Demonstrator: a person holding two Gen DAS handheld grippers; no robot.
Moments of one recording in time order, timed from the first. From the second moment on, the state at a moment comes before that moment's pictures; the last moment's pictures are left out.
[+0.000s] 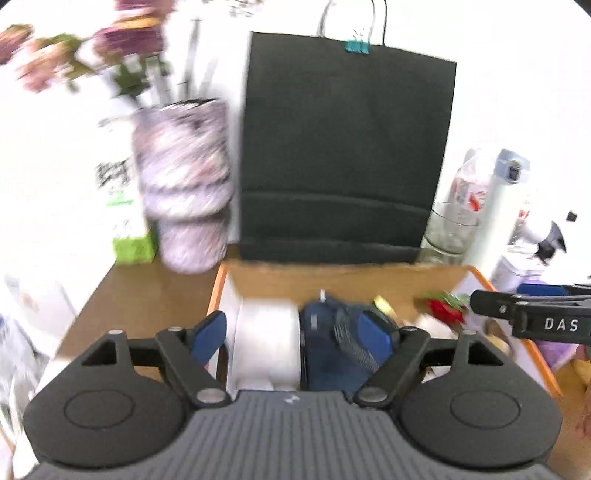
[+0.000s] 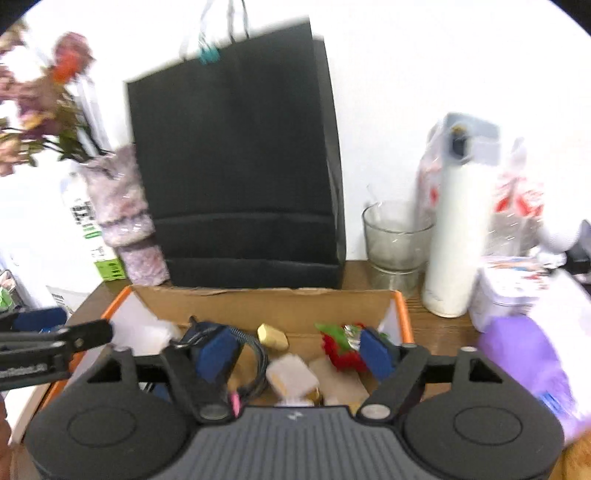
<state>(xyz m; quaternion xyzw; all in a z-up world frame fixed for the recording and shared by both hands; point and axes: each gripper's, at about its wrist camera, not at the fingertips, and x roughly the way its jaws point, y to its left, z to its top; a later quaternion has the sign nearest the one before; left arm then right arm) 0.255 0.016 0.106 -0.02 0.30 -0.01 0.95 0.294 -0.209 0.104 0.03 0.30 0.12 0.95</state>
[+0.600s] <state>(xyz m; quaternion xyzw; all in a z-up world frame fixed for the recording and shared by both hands) -0.003 -0.005 0.025 -0.02 0.32 -0.04 0.95 0.010 -0.225 0.042 0.00 0.29 0.09 0.95</state>
